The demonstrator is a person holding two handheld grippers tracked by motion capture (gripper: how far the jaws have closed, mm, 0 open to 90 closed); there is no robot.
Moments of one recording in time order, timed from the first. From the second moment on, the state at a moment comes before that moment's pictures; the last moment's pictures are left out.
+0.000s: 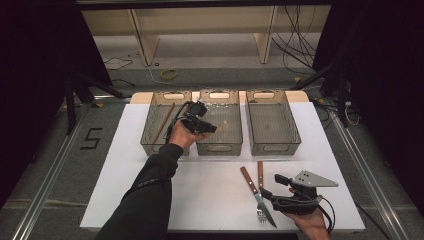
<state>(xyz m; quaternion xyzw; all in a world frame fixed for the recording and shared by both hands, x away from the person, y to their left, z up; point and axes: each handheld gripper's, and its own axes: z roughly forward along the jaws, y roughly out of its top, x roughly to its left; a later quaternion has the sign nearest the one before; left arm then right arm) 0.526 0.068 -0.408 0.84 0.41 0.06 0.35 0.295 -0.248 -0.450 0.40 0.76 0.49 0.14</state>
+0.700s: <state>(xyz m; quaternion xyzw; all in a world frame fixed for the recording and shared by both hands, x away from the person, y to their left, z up) 0.458 0.115 -0.382 0.80 0.38 0.06 0.45 0.301 -0.236 -0.442 0.40 0.79 0.44 0.14</state>
